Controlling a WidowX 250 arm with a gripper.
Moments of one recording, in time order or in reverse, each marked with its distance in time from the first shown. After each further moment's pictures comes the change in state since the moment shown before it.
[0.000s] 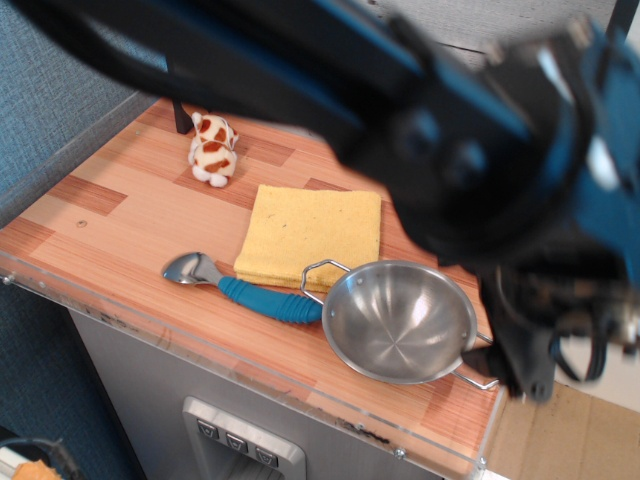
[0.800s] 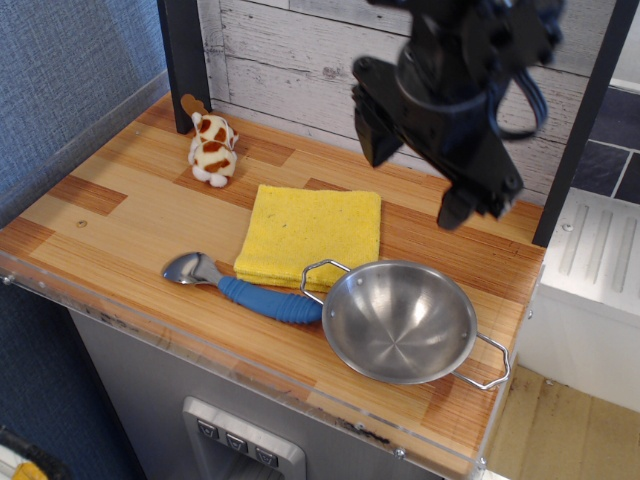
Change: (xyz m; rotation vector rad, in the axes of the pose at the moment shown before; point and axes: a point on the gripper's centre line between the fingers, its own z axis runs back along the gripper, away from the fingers) arm -0.017 0.084 0.011 -0.151 -0.027 0.575
